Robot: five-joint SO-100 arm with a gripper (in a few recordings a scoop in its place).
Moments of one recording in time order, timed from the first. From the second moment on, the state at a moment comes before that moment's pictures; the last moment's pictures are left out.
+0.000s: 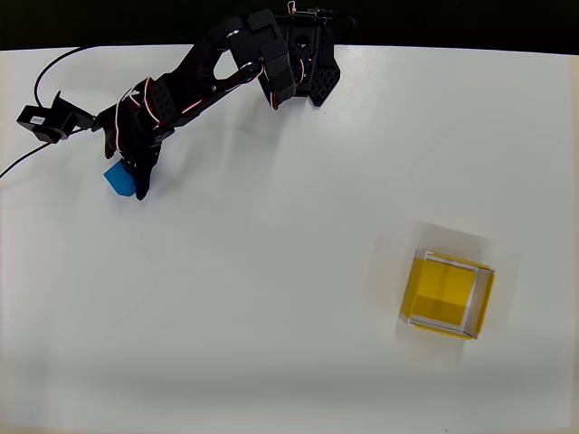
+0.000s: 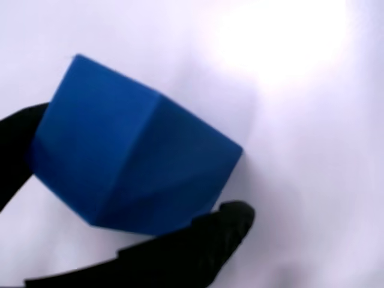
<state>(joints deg) 60.2 87.5 123.8 14.9 -103.2</state>
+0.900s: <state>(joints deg) 58.5 86.8 123.8 10.5 -104.1</state>
